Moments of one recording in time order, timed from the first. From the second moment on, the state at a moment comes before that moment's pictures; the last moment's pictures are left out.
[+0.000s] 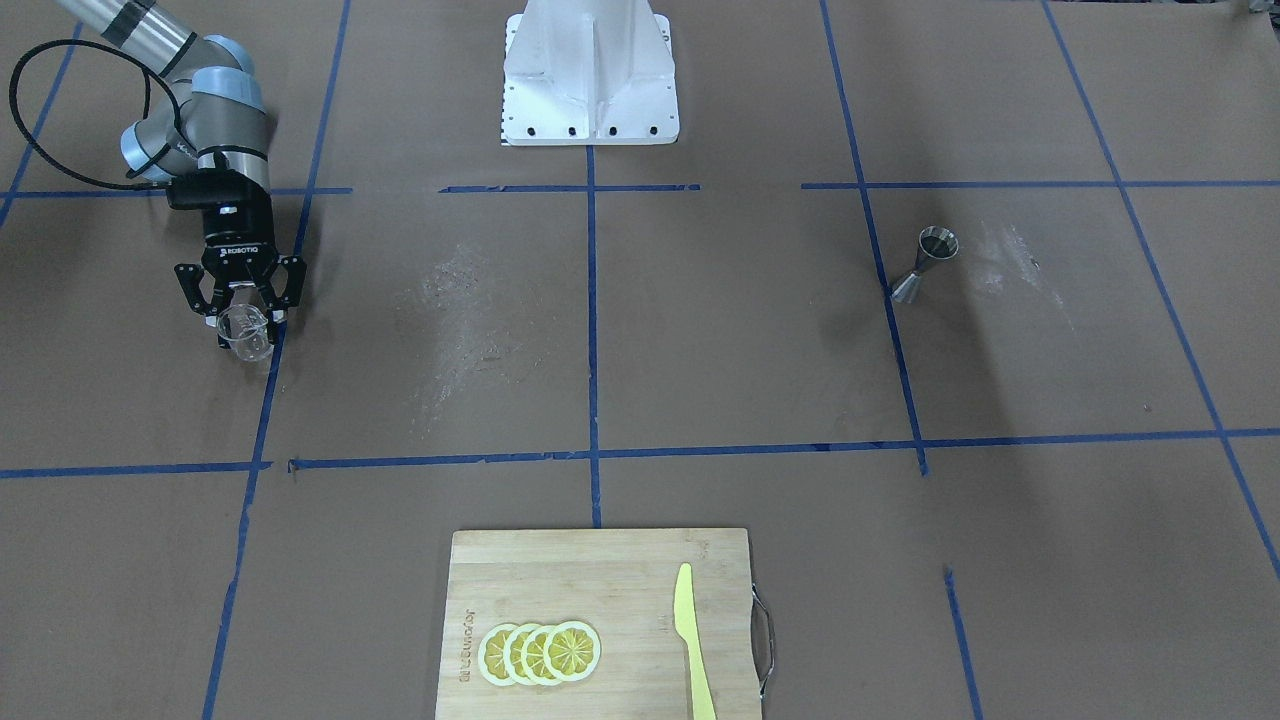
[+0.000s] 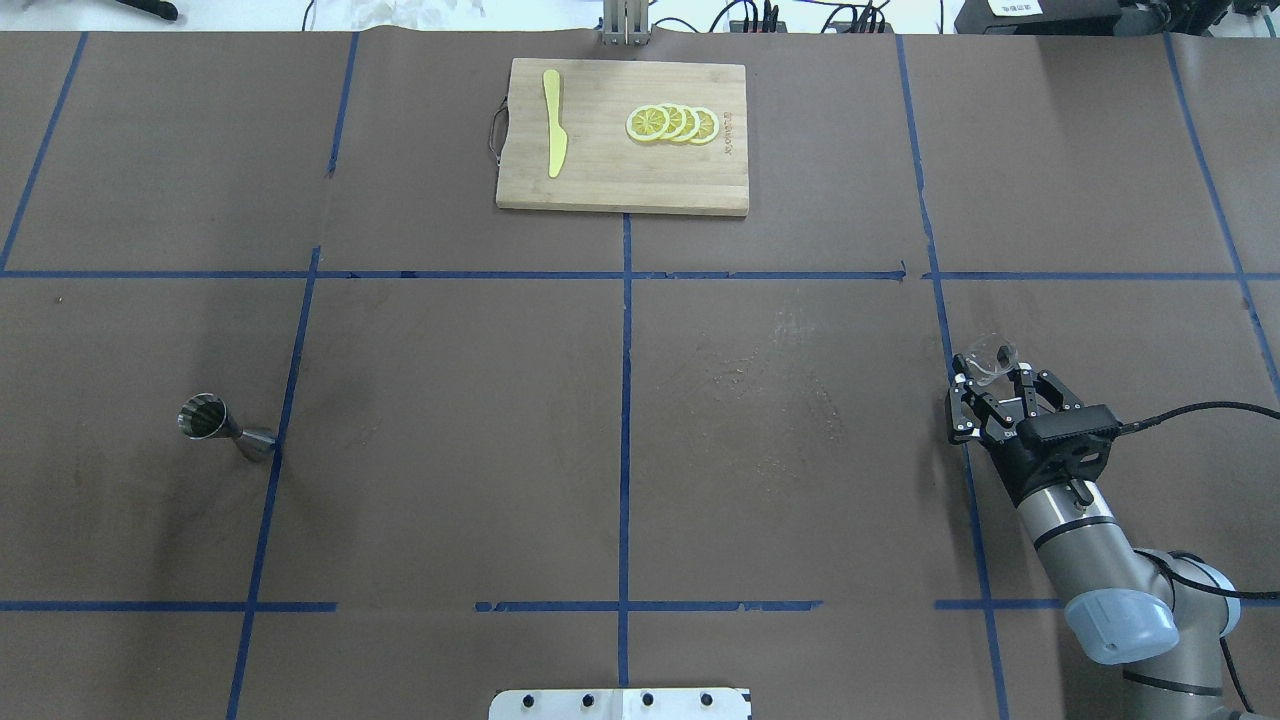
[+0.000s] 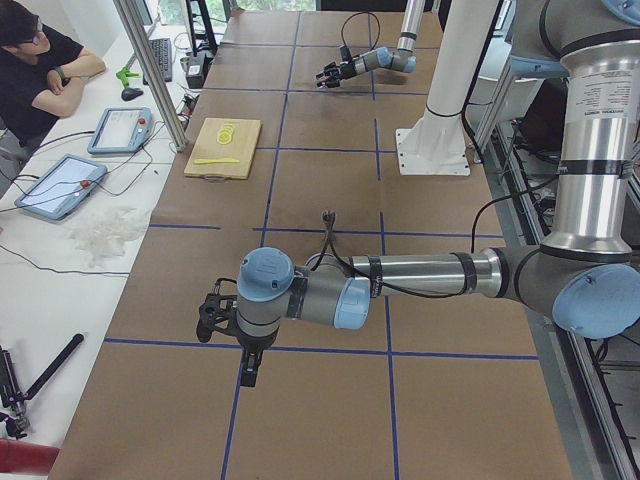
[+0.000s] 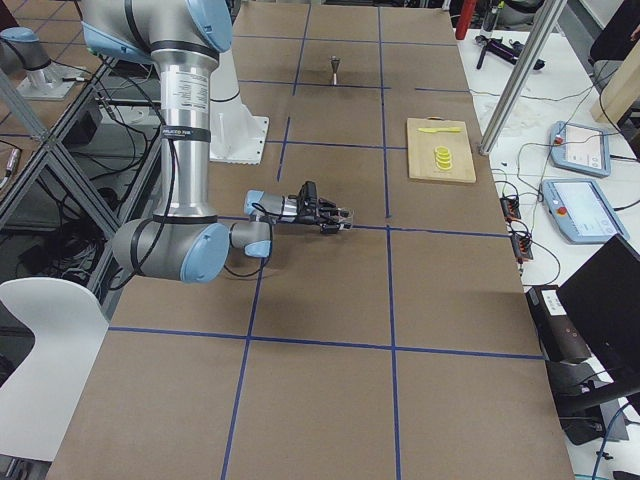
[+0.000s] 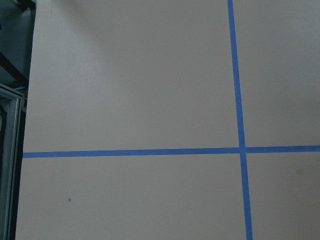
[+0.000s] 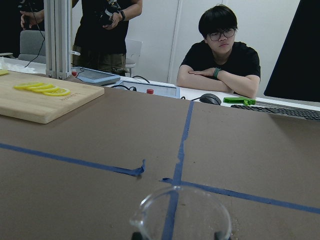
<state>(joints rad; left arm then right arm) -1.68 -1.57 -1.54 -1.80 -2.27 -0.03 0.19 -1.62 1.49 -0.24 0.52 0.96</state>
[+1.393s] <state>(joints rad) -1.68 -1.57 -1.54 -1.80 -2.27 -0.03 0.16 -1.62 1.48 -0.24 0.52 1.02</state>
